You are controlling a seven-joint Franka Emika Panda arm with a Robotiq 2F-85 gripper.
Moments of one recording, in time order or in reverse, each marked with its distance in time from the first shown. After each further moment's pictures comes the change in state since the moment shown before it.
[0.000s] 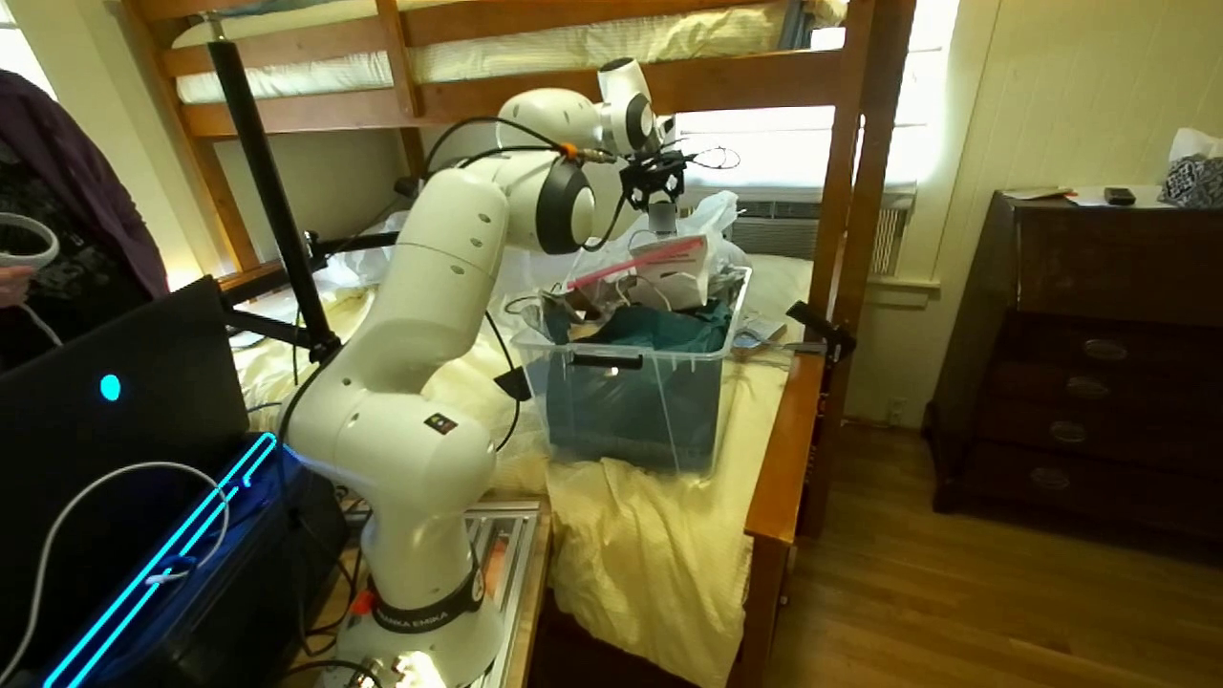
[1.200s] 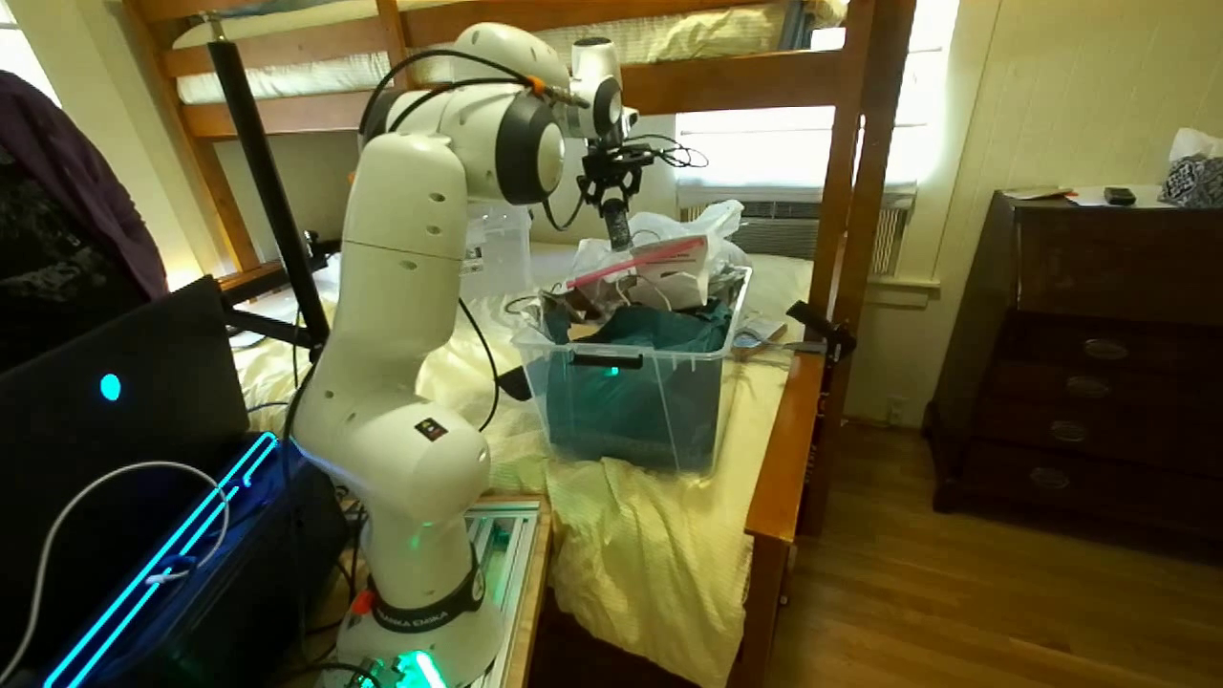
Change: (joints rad) arm -0.110 -0.325 0.169 -0.439 0.174 0.015 -0.123
